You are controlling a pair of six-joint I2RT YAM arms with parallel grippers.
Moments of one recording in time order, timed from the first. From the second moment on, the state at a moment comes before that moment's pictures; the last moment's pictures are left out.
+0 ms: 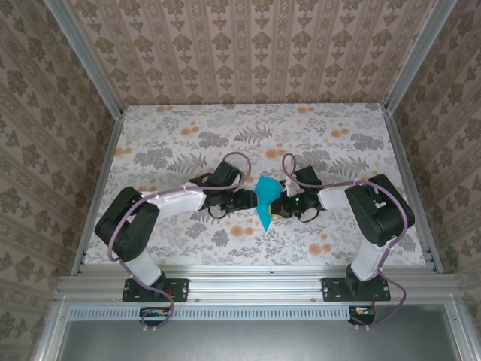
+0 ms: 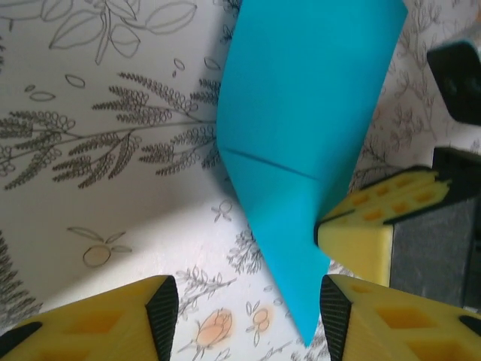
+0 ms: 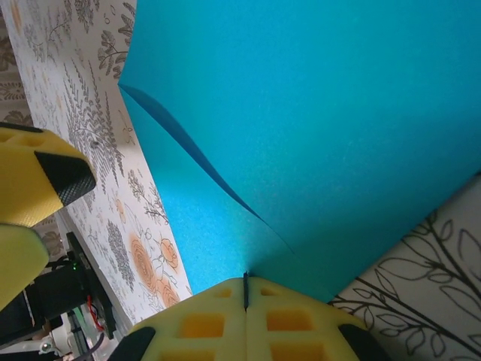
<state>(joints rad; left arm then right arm) -0.76 1.68 0.92 -0.22 0.32 -0.77 0.36 1.77 0.71 0.00 -0.74 0.58</state>
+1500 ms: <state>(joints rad) -0.83 1.84 1.11 -0.30 0.18 -0.80 0.35 1.68 0.71 -0.13 -0.63 0.53</state>
